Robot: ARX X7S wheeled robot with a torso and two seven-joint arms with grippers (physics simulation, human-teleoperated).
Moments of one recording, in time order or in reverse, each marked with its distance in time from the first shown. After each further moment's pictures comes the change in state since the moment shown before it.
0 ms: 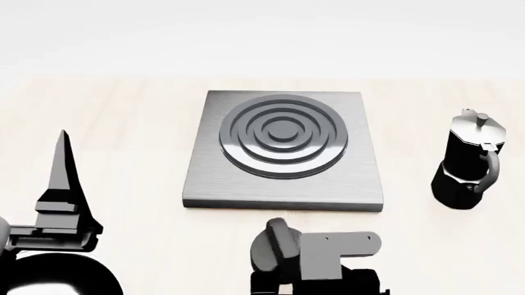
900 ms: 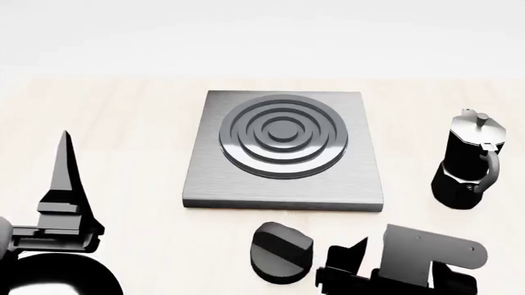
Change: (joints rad) left arm -0.003 -0.011 0.014 -0.003 -0.007 0.006 -0.013; right arm -0.128 0.102 0.193 -0.374 0.035 0.078 0.255
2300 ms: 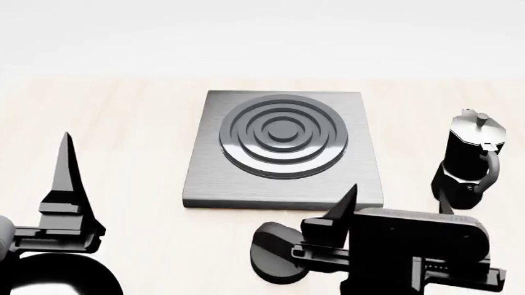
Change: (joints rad) left arm -0.005 -0.014 0.012 -0.002 -0.018 -0.001 -0.024; right arm 0.007 0.095 -0.160 -0.463 -0.091 0.128 0.146
